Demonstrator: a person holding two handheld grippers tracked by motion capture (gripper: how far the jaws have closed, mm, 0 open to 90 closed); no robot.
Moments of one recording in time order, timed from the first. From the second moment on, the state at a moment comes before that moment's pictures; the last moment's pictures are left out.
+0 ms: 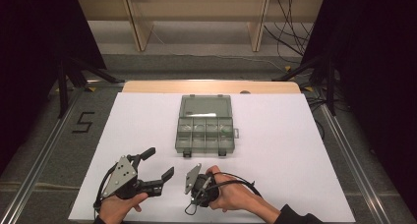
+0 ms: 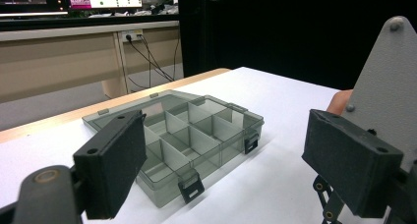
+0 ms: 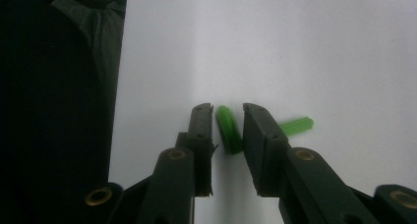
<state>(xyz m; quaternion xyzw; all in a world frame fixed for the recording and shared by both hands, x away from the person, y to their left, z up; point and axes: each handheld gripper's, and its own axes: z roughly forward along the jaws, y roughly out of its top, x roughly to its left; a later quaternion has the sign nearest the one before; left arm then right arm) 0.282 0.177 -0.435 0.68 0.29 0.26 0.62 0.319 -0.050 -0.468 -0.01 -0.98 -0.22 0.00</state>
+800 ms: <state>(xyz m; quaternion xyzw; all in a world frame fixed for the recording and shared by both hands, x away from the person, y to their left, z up) 0.282 0.177 -0.435 0.68 0.29 0.26 0.62 0.330 -0.060 -0.440 -0.01 -0.97 -0.23 -0.03</state>
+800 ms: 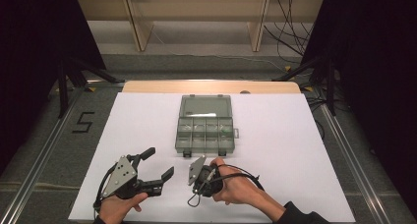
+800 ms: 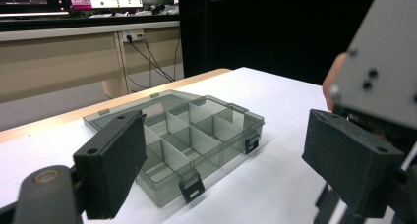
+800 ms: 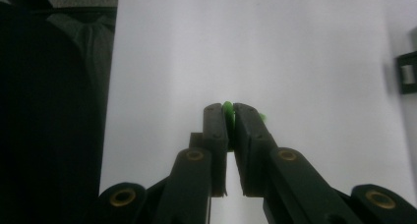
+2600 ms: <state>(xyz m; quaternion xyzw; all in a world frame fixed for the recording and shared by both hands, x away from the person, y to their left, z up) 0.282 0.177 -0.435 0.68 0.29 0.26 0.62 0.437 -0.137 -0.392 -0.20 -0.92 -0.31 -0.14</state>
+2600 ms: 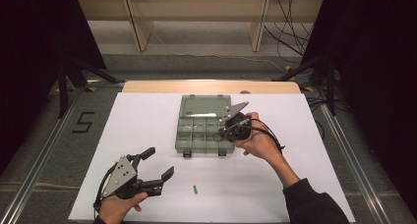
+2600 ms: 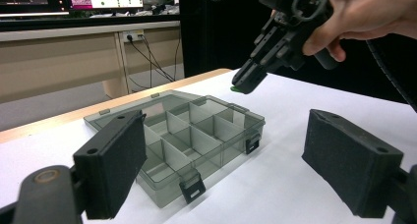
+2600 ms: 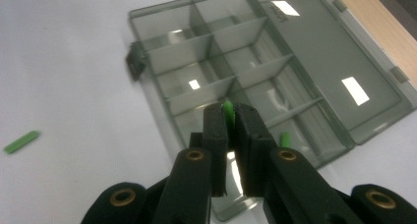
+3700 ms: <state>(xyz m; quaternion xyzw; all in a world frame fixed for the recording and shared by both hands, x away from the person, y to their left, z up) 0.282 0.178 -0.435 0.68 0.29 0.26 0.62 0.485 -0.154 -0.420 -0.25 -0.91 -0.28 -0.17</state>
